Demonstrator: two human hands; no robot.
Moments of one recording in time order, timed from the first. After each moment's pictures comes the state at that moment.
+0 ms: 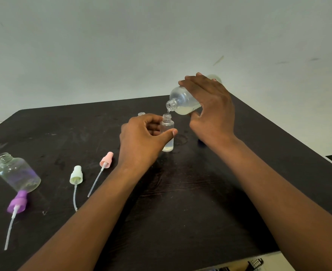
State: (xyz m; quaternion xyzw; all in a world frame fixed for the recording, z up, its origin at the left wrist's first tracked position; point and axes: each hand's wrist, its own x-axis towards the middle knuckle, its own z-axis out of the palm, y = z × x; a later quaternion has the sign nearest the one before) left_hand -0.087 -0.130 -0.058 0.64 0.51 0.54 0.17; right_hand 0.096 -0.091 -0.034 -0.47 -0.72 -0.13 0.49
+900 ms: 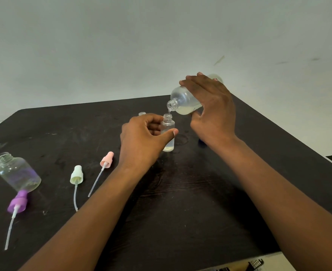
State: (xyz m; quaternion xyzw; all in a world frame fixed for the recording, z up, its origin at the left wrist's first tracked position) left_hand -0.086 -0.131 -0.058 0.64 0.51 0.55 0.18; right_hand 0.096 -0.091 -0.033 -0.47 -0.72 -0.13 0.49
